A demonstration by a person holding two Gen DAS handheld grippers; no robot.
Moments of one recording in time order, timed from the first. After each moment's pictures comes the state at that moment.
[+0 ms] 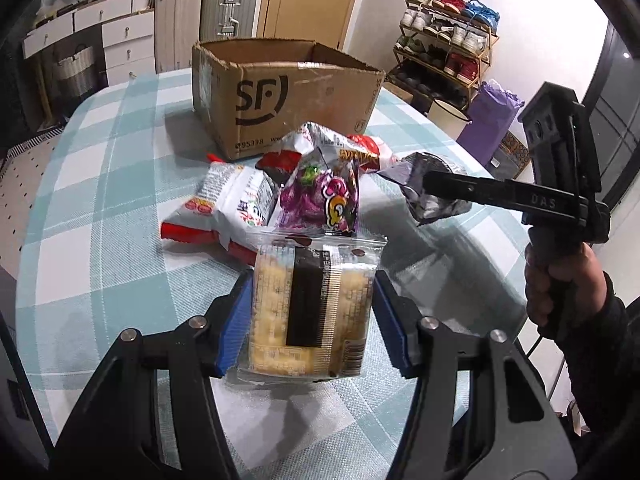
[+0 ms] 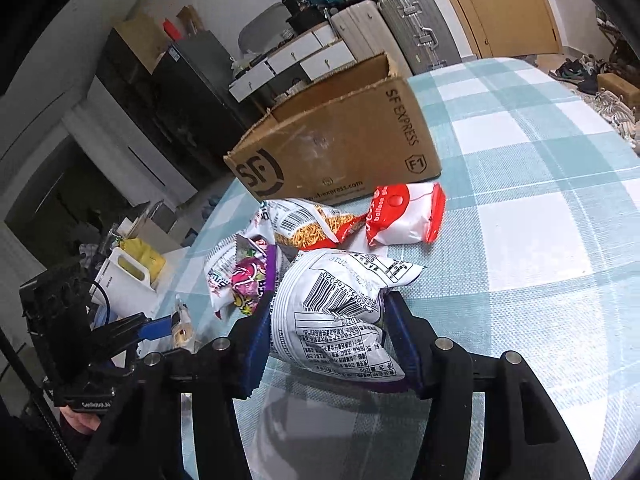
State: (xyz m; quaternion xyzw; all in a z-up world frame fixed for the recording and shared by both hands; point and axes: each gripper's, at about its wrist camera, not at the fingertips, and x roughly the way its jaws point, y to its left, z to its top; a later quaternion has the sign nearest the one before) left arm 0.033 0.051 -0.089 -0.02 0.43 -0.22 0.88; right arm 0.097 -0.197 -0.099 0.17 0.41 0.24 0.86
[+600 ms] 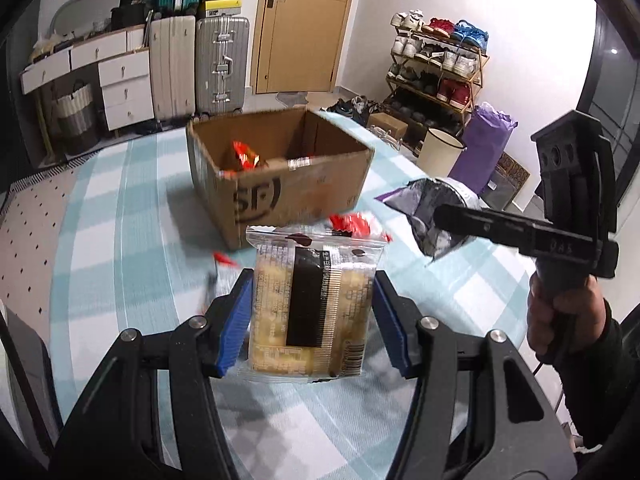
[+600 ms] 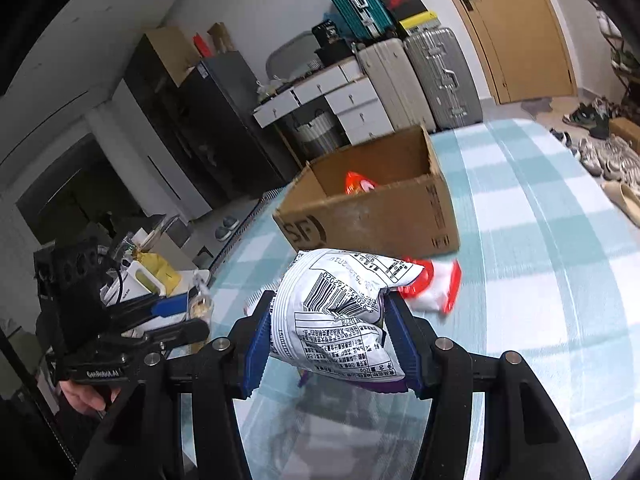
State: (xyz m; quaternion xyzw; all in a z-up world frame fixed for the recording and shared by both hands) left arm 0.060 0.045 -0.009 0.00 0.37 -0.22 0.90; right arm 0.085 -0.198 -0.025 0.15 0.35 0.26 0.89
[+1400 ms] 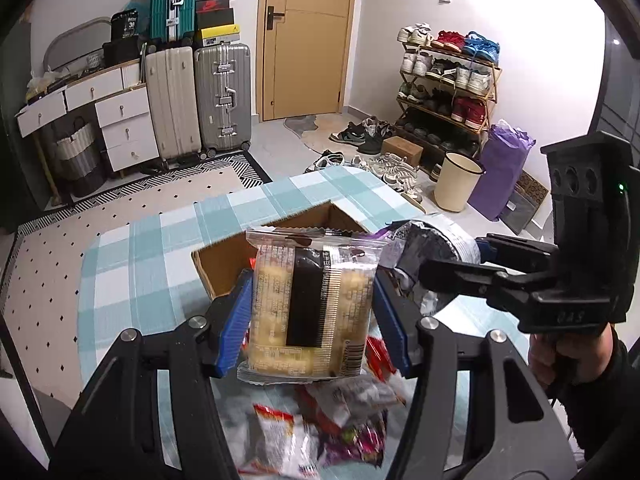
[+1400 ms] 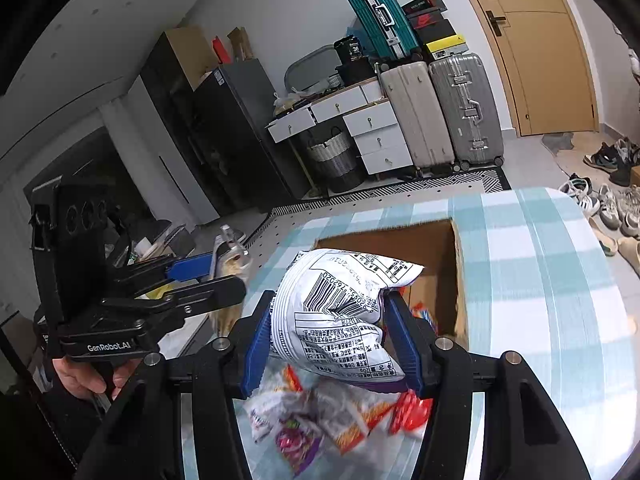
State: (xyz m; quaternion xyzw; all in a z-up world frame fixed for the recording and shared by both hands) left arm 0.212 0.011 0.082 0.02 0.35 -0.21 0.91; right arm 0.199 -0.179 0.048 0.12 0.32 0.29 0.89
